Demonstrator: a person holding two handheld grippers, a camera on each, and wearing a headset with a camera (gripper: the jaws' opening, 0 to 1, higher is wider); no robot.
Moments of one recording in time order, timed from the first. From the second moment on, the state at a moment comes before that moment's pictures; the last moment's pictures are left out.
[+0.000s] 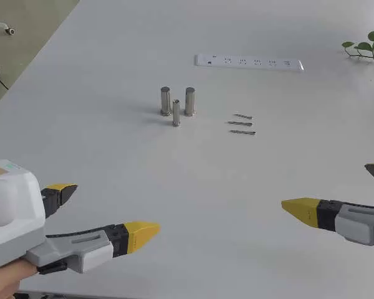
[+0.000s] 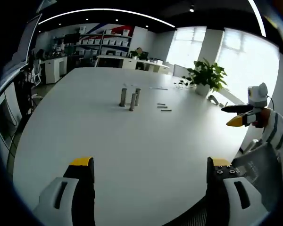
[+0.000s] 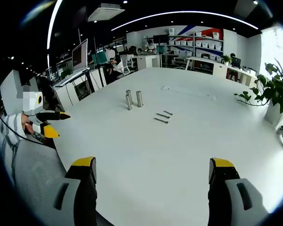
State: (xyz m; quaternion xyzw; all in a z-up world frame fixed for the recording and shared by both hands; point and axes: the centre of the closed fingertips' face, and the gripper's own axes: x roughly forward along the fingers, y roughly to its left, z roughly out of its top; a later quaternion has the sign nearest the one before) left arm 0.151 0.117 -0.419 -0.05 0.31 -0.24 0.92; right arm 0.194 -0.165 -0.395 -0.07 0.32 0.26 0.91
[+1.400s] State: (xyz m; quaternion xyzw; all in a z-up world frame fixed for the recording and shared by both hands) left arm 0.169 0.104 -0.402 -0.05 0.26 -0.26 0.93; right arm 0.206 -0.160 -0.388 -0.07 0.32 0.27 0.91
